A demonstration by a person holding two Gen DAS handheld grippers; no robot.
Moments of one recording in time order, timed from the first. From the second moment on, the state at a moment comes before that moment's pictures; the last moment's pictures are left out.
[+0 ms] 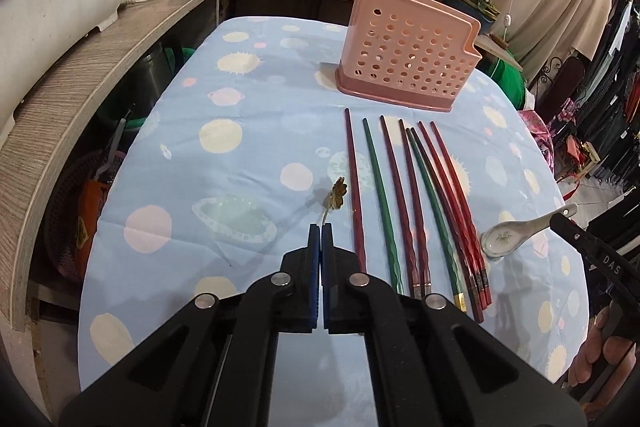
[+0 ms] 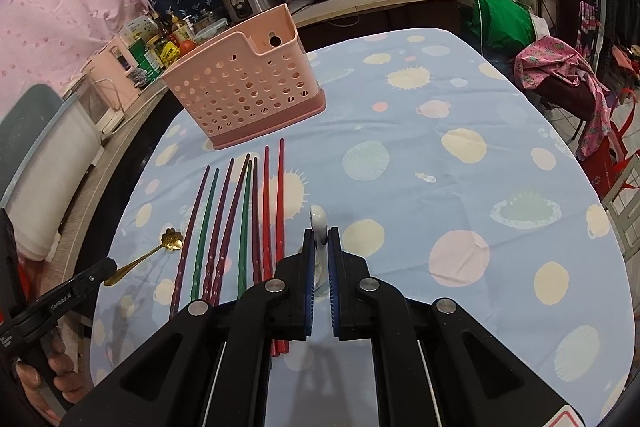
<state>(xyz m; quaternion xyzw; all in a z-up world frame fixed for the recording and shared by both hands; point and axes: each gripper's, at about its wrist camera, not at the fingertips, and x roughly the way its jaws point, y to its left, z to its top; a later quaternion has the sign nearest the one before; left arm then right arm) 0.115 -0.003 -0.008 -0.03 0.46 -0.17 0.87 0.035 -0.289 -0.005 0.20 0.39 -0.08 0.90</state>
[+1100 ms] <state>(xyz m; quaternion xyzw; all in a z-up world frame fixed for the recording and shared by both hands) 0.153 0.000 0.077 0.00 0.41 -0.20 0.89 0.063 -0.303 0.064 0.18 0.32 -0.06 0.93</state>
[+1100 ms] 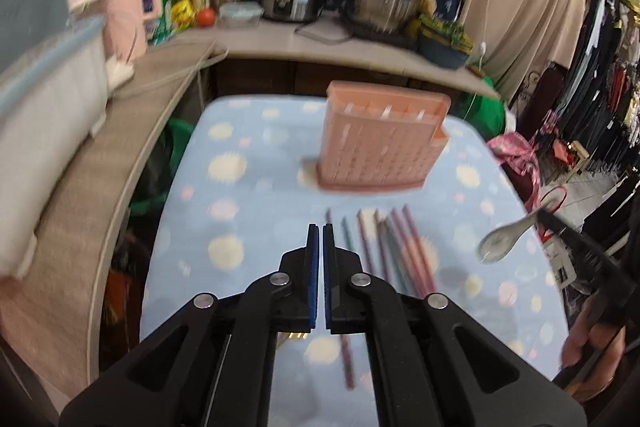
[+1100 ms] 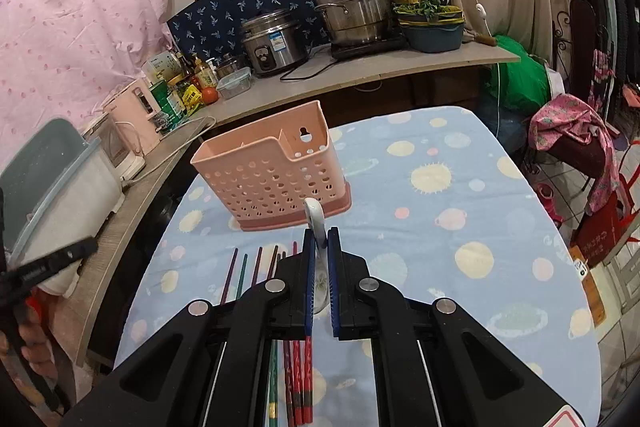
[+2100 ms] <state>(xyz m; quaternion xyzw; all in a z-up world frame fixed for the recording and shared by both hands) 0.096 0.053 -0.055 0.03 0.51 -0.20 0.84 0.035 -0.278 0.045 0.19 0.35 -0.07 0.91</state>
